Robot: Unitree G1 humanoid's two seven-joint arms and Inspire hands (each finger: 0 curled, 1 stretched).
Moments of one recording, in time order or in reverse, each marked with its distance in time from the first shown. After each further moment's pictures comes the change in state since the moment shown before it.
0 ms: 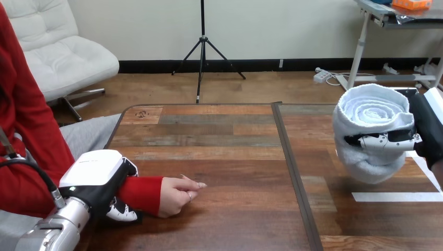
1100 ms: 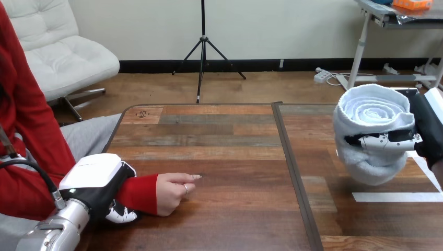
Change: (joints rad) left arm -0.001 -0.001 -0.008 0.001 -0.003 0.031 -0.031; right arm 0.000 0.000 -0.002 0.000 0.000 0.006 0.000
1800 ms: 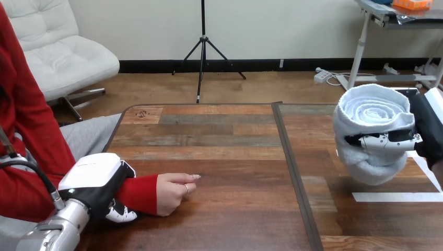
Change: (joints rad) left arm 0.004 0.000 0.001 0.000 -0.021 0.000 0.018; right arm 0.000 0.000 0.000 0.000 0.000 0.002 0.000
